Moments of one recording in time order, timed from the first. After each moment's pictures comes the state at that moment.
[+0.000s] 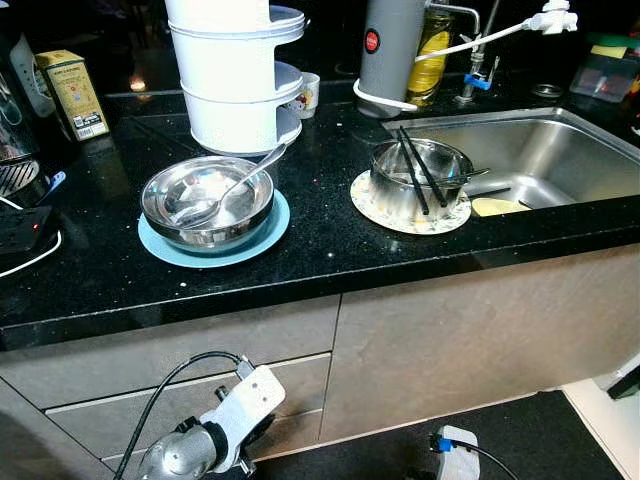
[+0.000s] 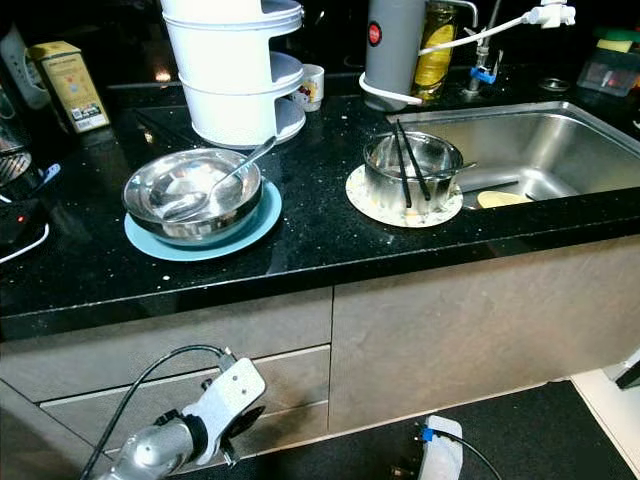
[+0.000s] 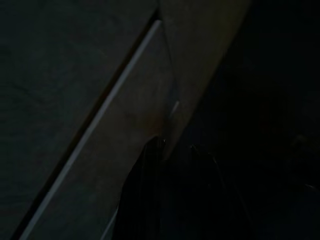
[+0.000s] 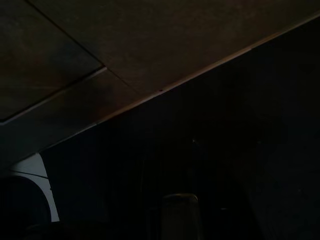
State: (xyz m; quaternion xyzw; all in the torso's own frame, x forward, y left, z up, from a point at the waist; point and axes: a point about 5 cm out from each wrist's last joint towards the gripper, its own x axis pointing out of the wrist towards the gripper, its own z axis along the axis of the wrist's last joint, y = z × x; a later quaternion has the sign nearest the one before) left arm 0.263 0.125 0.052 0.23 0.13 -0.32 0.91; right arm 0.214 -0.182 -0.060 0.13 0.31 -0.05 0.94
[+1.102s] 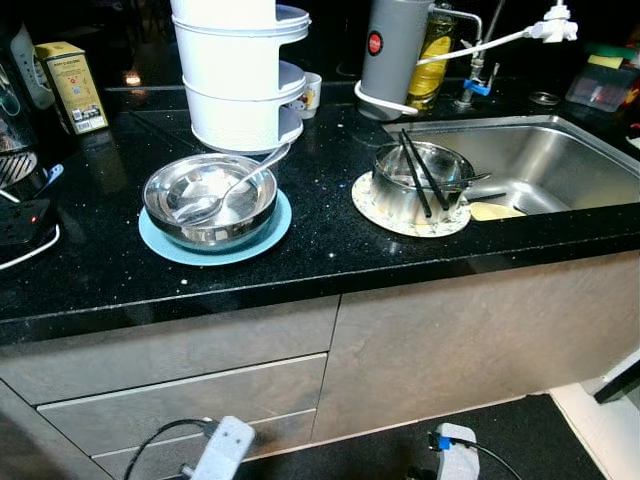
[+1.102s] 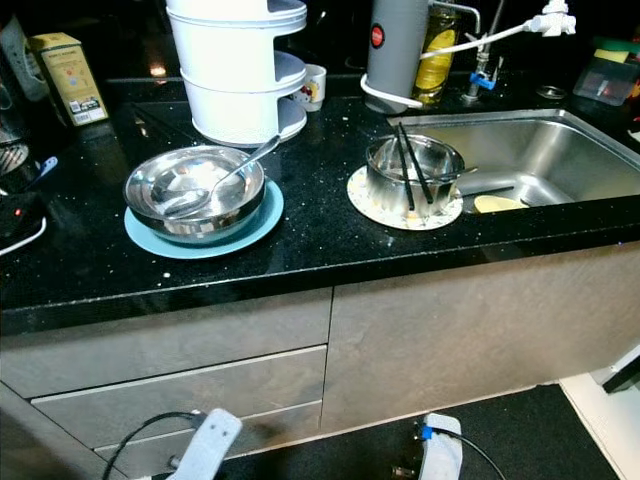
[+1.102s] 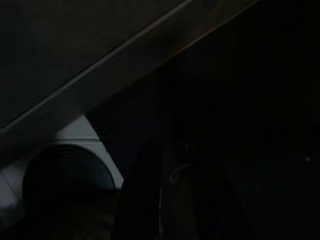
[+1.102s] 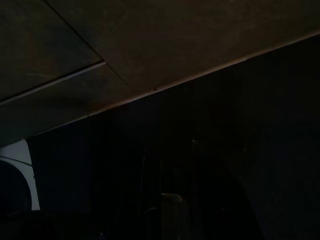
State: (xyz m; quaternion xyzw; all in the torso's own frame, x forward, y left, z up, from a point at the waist) left arm 0.227 0.162 -0.048 0.15 0.35 -0.08 0.92; right arm 0.219 -0.183 -0.057 0.10 0.32 -0.01 0.94
